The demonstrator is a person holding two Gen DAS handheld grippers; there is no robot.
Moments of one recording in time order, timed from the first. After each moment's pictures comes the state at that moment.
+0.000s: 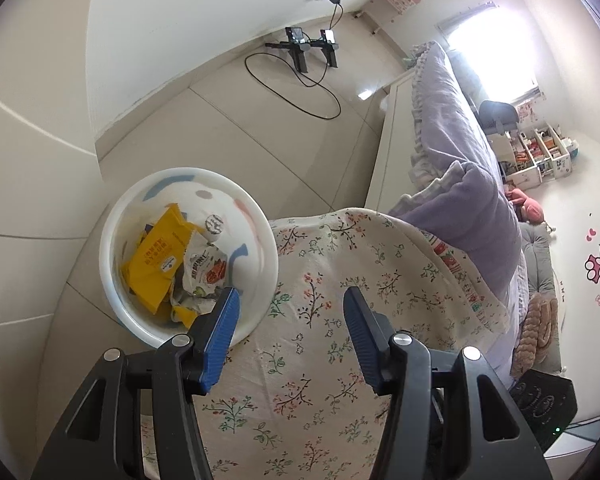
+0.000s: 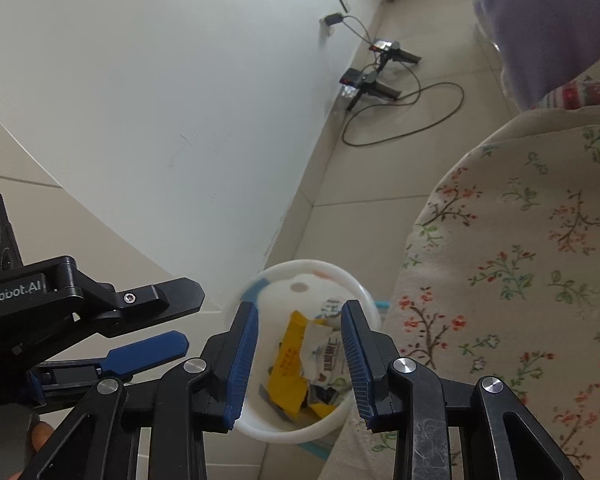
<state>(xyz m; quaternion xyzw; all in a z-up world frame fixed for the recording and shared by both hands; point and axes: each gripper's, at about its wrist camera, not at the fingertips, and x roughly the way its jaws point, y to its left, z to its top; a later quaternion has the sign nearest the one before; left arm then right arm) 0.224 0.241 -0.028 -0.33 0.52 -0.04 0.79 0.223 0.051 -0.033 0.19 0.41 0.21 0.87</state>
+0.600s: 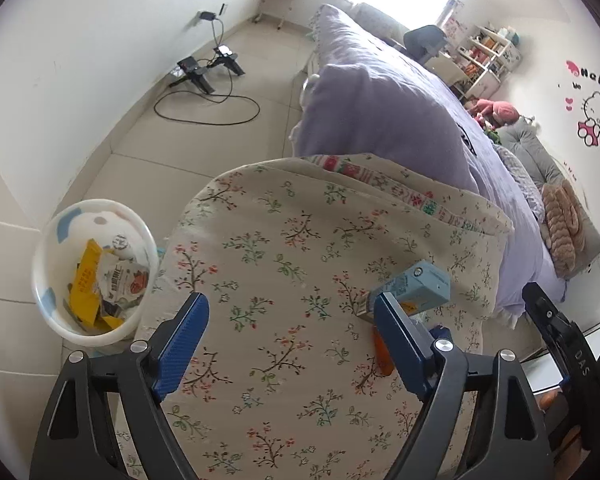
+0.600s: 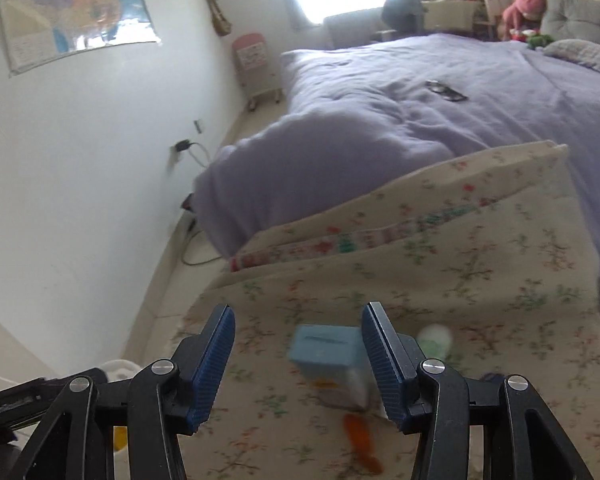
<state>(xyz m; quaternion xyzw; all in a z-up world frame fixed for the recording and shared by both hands) 0.181 0.056 0.019 -0.14 0.48 -0.12 0.86 0.135 -0.184 0.060 0.16 0.31 -0.02 0.94</state>
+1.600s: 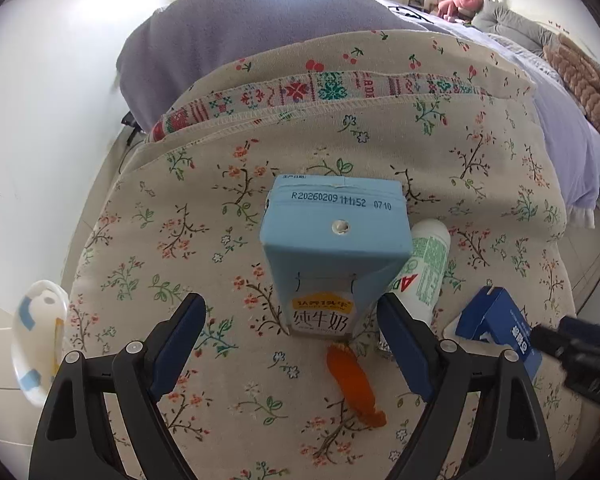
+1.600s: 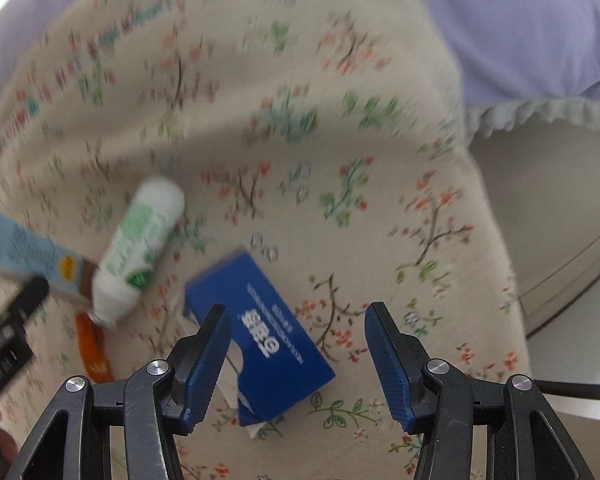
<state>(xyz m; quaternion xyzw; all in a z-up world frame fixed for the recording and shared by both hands) 0.205 -0.133 -0.065 0.09 0.46 -0.13 0.87 0.128 -0.326 -0.075 0.18 0.54 -0.12 0.81</state>
